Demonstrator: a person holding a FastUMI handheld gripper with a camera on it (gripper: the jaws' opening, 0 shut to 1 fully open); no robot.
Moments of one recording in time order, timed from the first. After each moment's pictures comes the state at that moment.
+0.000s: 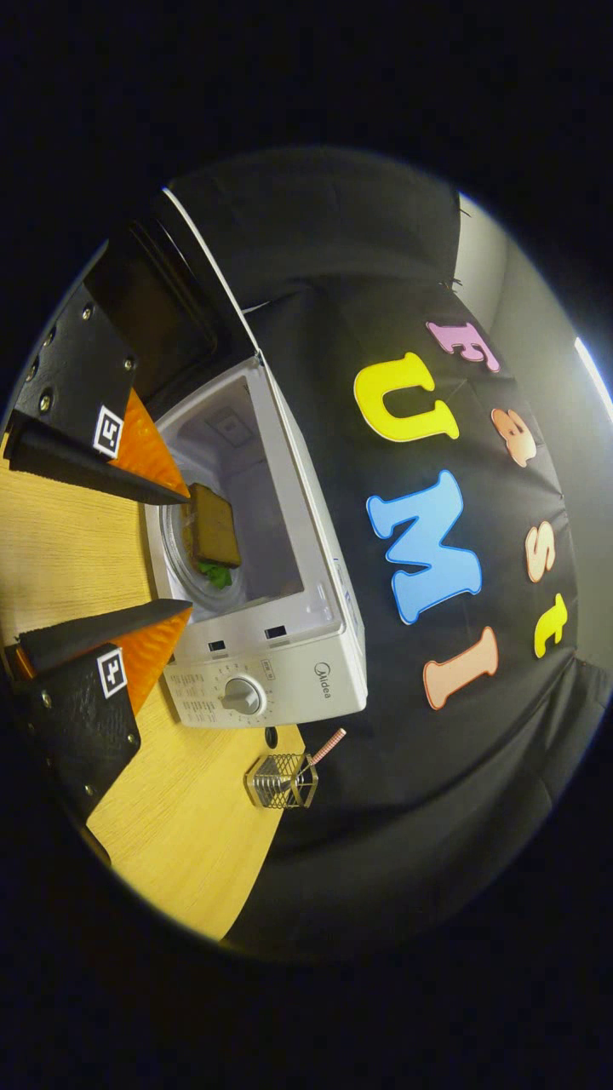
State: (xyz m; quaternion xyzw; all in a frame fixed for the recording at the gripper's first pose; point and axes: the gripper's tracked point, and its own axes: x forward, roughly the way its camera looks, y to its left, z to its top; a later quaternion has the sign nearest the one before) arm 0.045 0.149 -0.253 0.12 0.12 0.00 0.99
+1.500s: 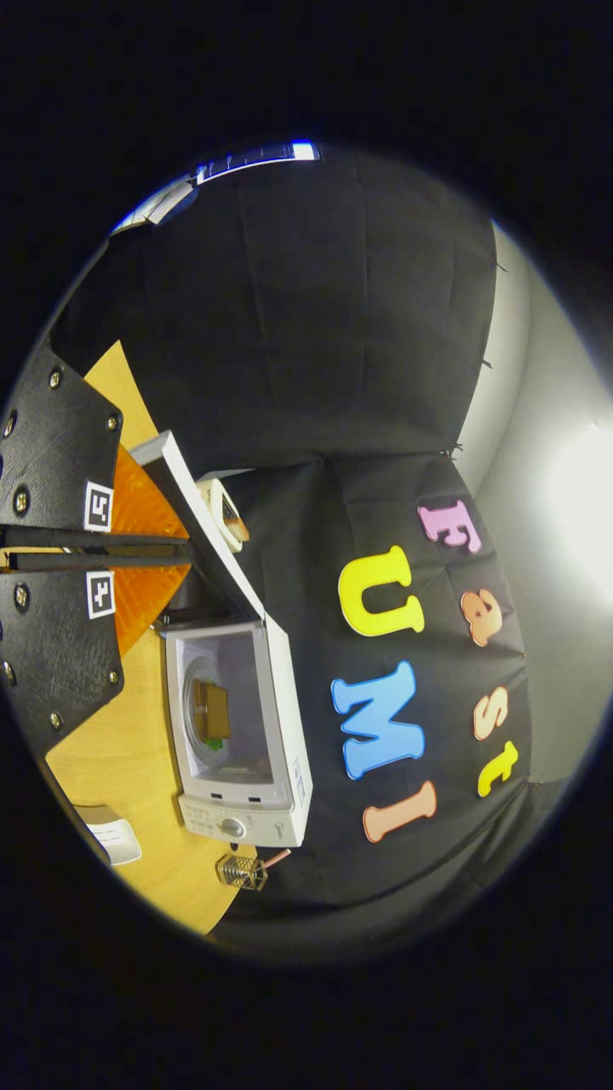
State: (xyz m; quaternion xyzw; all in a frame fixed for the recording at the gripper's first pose) arm -0.141 0.373 -0.168 0.06 0.05 0.22 0.97
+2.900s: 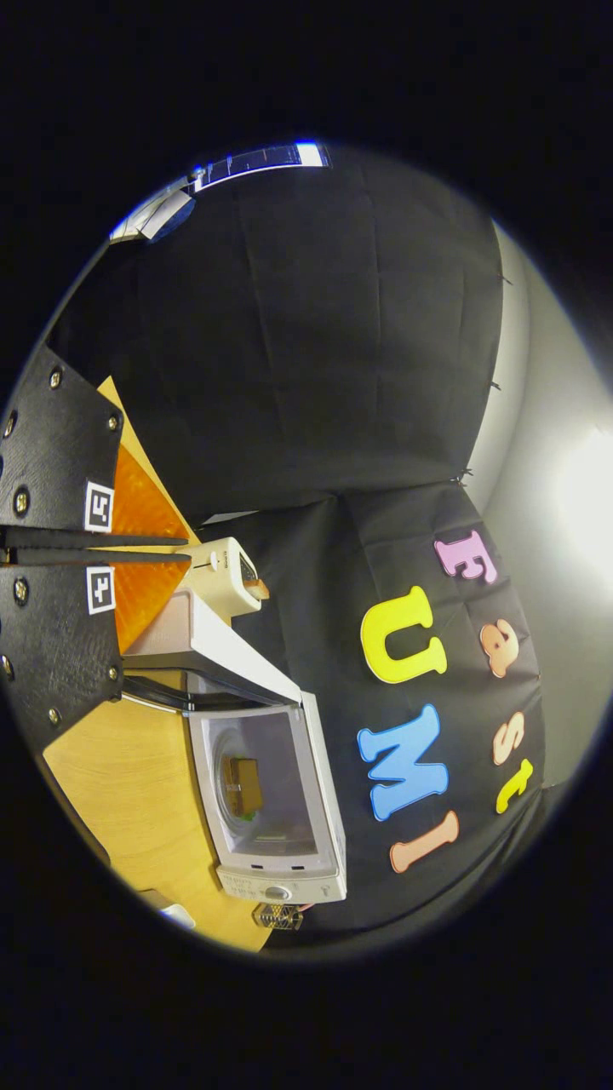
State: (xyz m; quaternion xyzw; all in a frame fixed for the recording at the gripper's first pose) arm -0.141 0.456 -0.210 0.08 0.05 0.25 0.96
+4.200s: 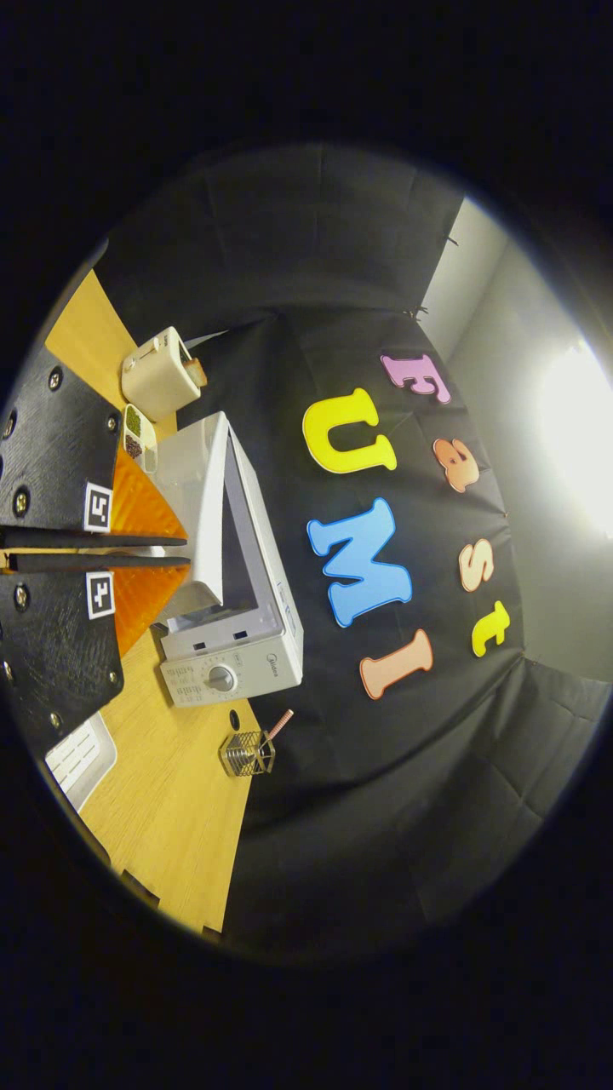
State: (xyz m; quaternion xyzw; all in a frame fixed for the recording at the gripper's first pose) arm -0.049 0.173 -0.193 0.13 0.01 -0.02 0.99
